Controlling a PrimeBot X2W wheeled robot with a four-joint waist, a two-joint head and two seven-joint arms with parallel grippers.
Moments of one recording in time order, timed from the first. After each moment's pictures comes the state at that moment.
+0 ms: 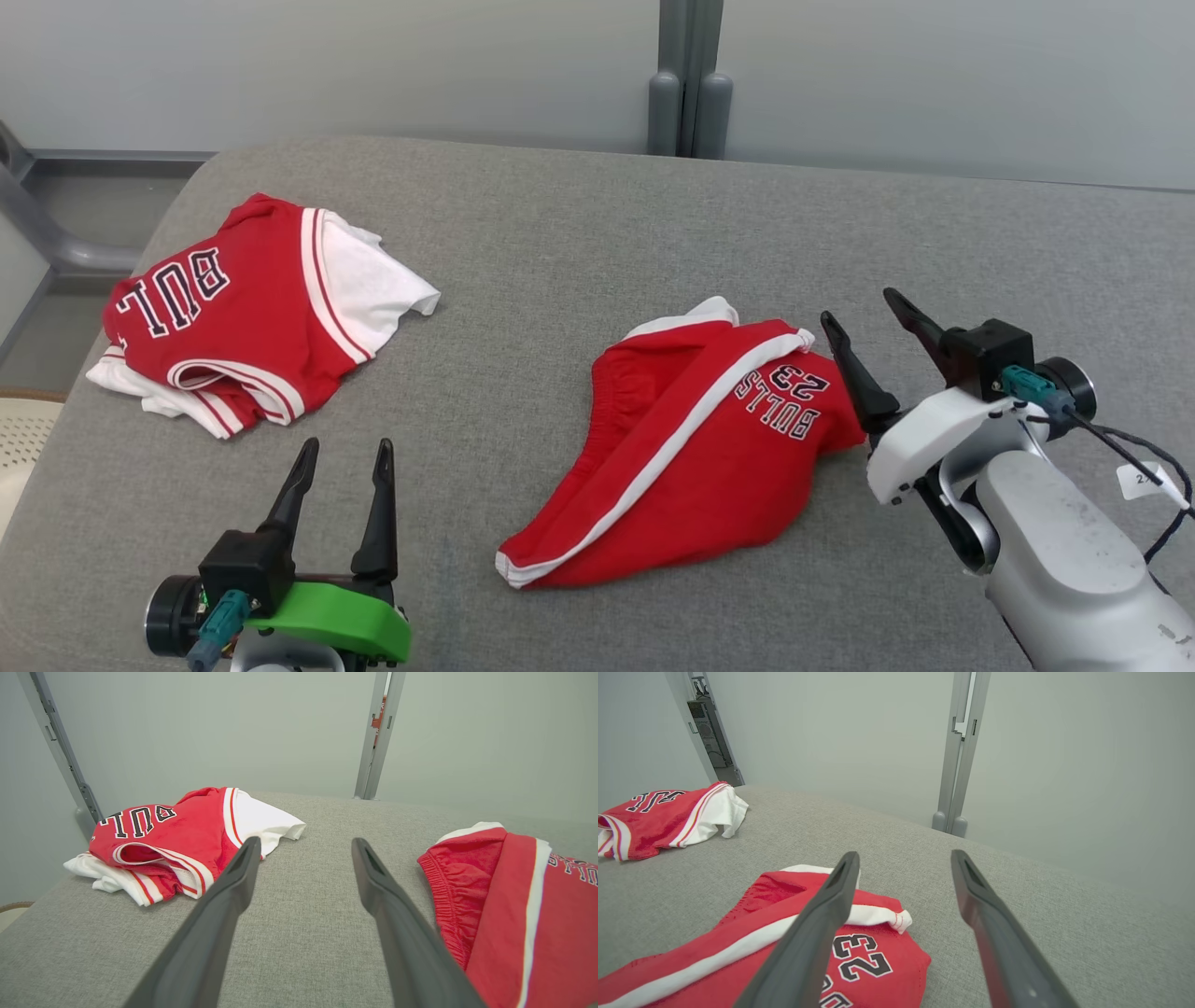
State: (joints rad) left arm -0.05 0.05 -0.07 0.25 -0.17 -0.13 -0.26; right arm -0.46 -0.26 0.38 0.56 0.34 0.13 -0.26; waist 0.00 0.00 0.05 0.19
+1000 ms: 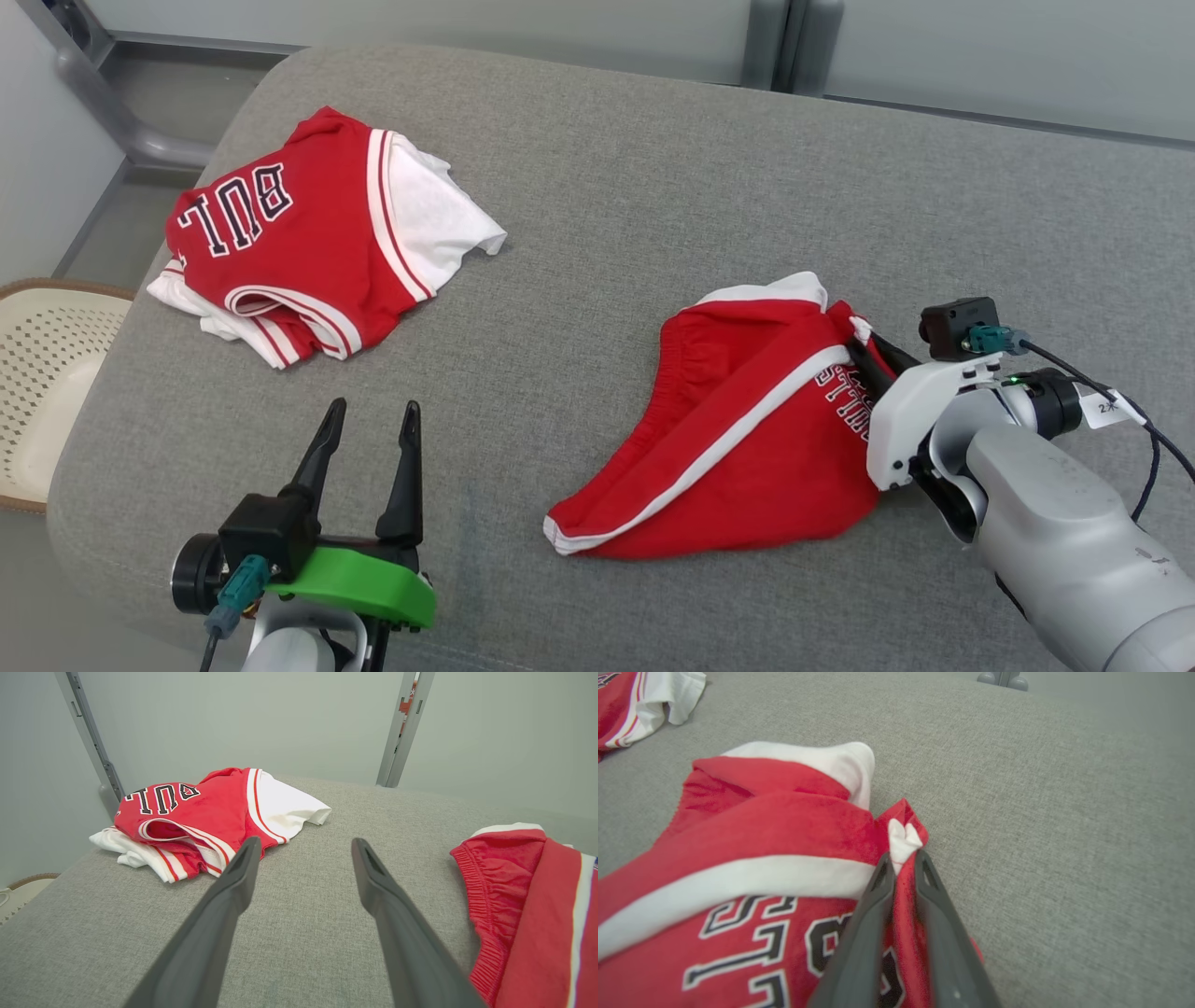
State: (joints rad) left arm -0.11 0.05 -0.13 0.26 -0.21 -0.11 -0.26; right arm -0.71 -0.26 0.68 1.01 0.65 0.13 -0.17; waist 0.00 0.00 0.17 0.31
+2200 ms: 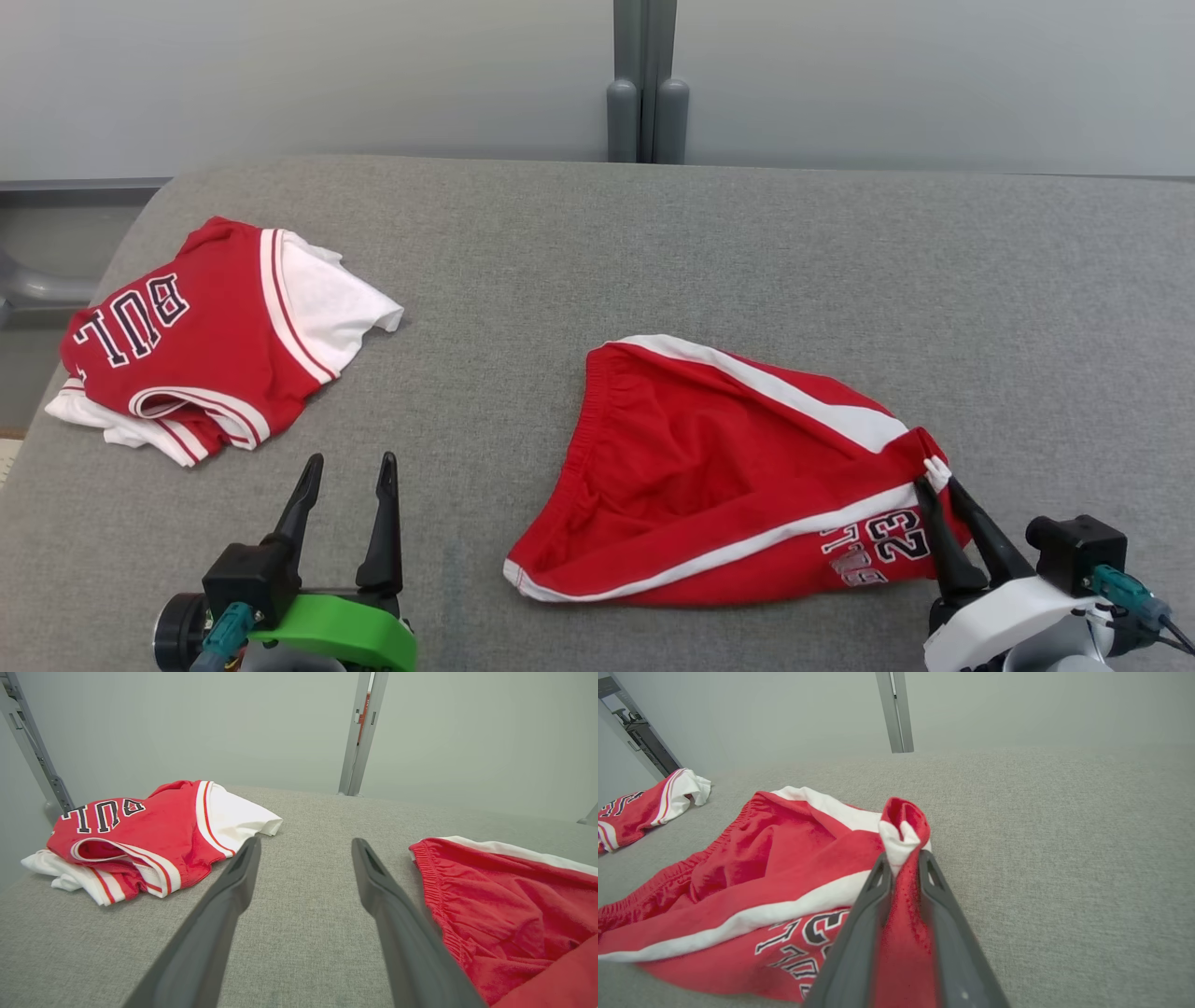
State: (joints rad) left arm -0.03 0.05 -0.08 0.26 -0.20 -0.11 -0.26; right arm -0.02 -0.23 0.17 0.32 0.38 0.13 -0.26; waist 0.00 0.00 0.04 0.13
